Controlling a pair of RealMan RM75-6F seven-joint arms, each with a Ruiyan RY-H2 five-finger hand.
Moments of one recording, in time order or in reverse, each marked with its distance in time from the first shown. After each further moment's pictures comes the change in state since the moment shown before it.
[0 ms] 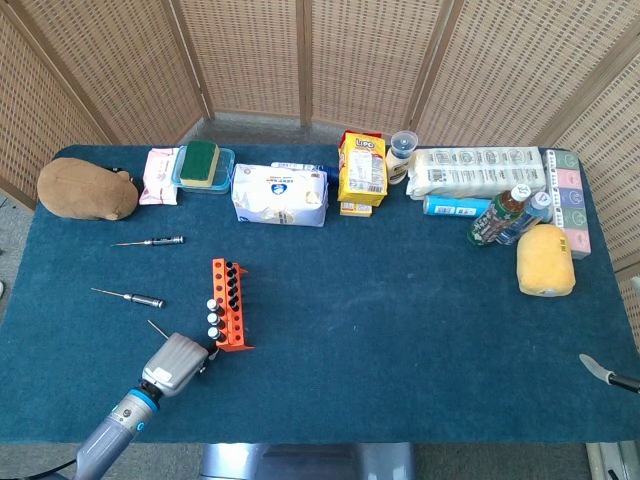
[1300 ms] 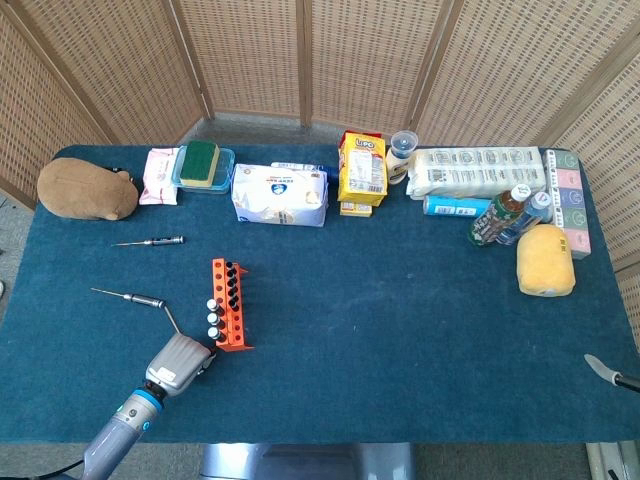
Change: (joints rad) left arm -0.016 -0.035 0.014 0.007 -0.062 0.029 0.070; right arm -0.007 0.012 0.003 0.005 0.005 0.005 0.034
